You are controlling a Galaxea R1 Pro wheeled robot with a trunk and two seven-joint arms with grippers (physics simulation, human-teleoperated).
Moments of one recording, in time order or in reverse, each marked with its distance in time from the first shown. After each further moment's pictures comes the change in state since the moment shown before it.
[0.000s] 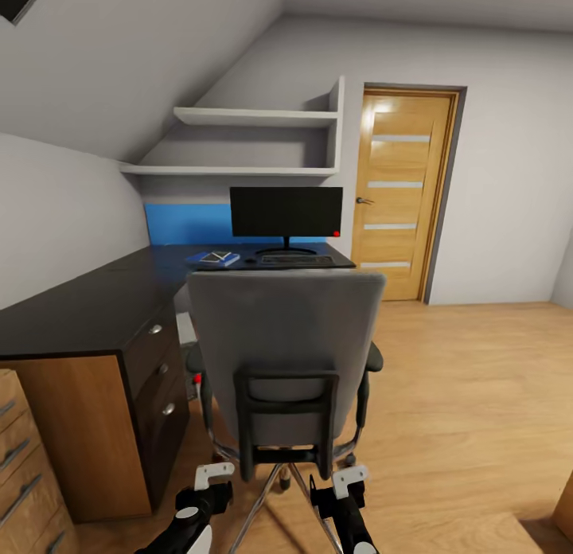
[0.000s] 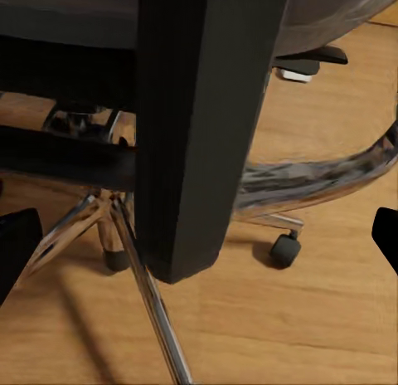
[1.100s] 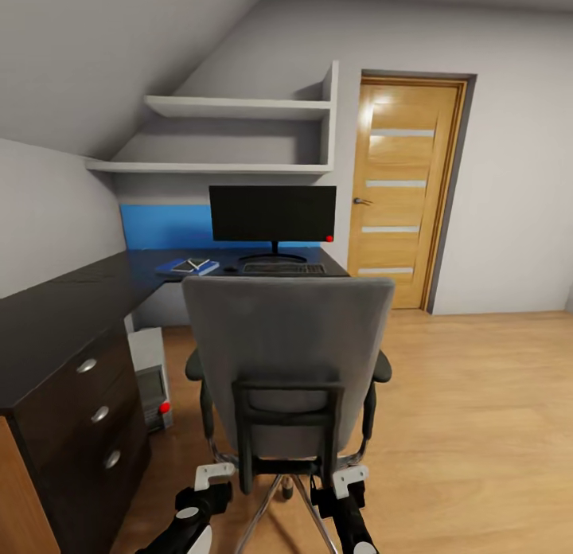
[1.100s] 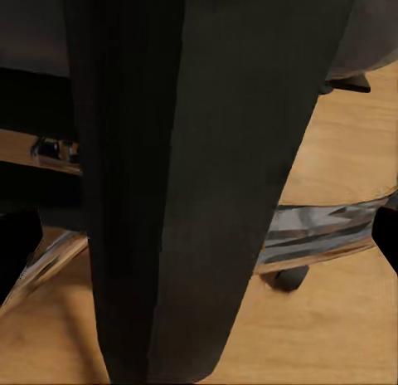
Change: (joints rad) left arm 0.000 0.000 -0.002 0.000 -0.001 0.001 0.003; right arm 0.000 0.000 0.000 -0.001 -0.001 0.000 -0.005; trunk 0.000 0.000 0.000
